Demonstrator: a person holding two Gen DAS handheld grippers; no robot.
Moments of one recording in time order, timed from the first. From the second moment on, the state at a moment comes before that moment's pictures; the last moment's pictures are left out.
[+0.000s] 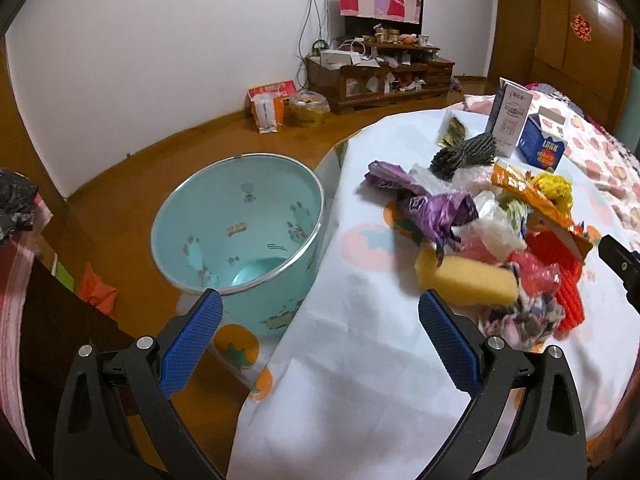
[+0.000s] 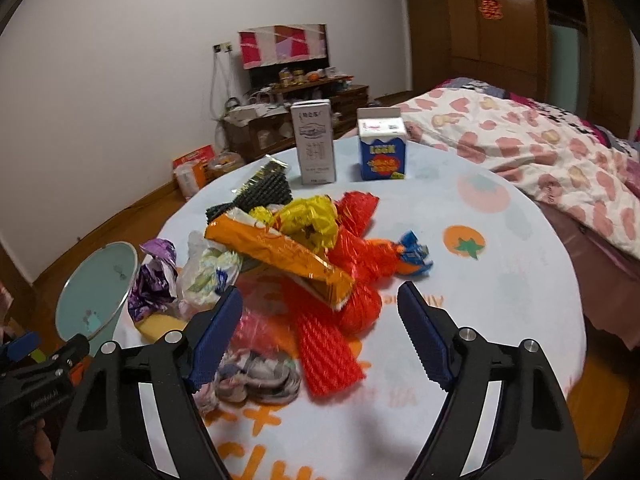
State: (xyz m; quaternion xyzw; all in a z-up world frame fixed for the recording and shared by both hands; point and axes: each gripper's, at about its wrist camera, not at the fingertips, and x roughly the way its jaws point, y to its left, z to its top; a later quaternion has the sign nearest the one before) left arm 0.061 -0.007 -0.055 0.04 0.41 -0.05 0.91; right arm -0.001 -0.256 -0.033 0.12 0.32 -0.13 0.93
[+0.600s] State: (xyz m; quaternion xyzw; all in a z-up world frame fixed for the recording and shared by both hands) left arm 0.140 -0.087 -0.082 0.05 0.45 -0.14 0.88; right arm 0.088 -0.264 -0.072 0.06 0.42 -0.03 0.91
